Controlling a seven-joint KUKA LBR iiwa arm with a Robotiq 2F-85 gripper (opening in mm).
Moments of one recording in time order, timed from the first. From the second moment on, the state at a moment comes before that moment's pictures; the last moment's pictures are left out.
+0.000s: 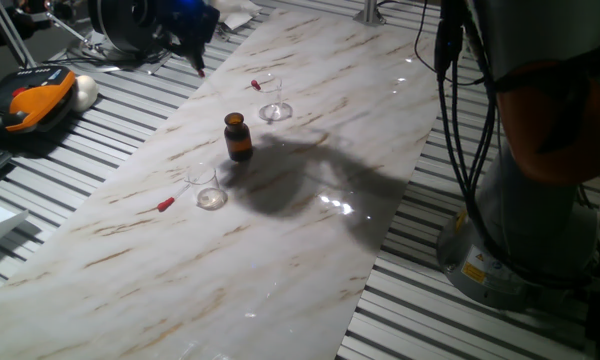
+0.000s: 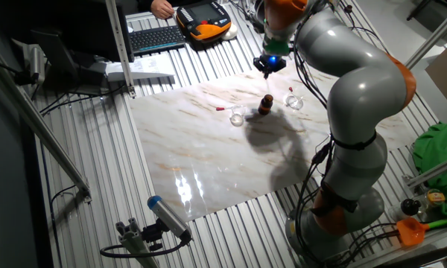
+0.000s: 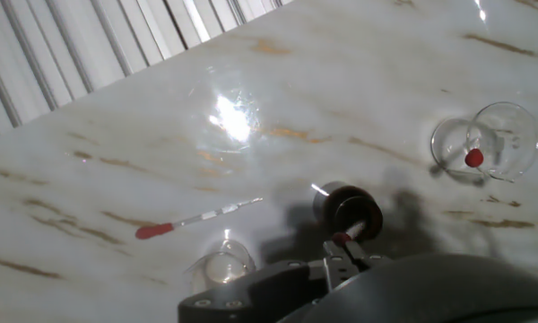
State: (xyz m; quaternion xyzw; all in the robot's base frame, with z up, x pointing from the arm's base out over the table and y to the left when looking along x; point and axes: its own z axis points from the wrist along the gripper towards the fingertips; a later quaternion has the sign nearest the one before) arm 0.589 0.011 0.268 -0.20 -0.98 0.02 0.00
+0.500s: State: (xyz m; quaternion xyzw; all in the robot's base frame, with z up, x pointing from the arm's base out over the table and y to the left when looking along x) arm 0.583 0.002 0.244 -0.18 -0.98 0.01 -0.02
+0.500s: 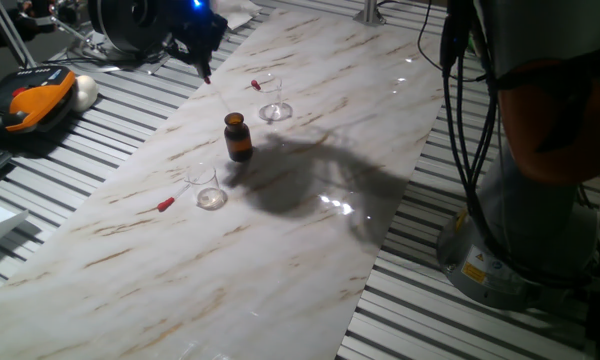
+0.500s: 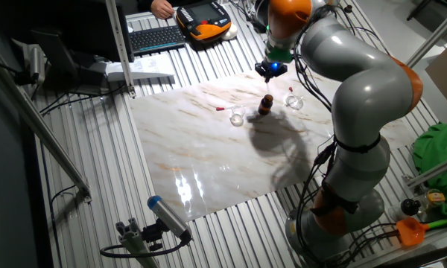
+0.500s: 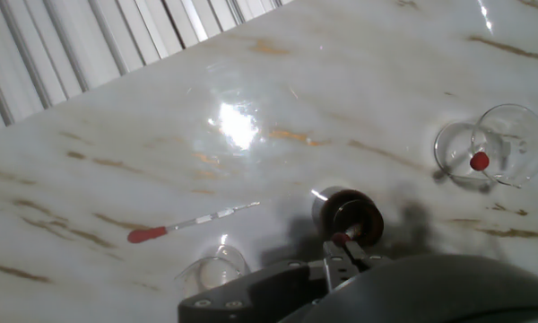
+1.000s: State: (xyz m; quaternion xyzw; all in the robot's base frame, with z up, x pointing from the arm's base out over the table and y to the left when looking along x) arm 0.577 0.000 0.226 -0.18 -0.98 0.01 -0.03
